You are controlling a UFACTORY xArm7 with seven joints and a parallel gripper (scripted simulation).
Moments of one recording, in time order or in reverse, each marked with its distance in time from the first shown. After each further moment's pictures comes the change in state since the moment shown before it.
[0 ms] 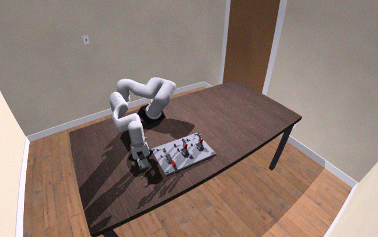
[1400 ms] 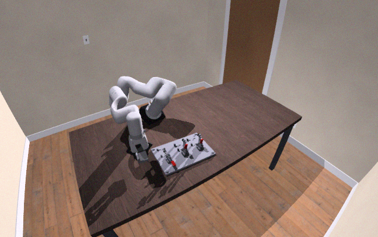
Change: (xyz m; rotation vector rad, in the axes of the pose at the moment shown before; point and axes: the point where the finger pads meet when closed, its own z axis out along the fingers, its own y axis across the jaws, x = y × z) arm 0.000 0.000 -0.056 0.000 0.002 -0.001
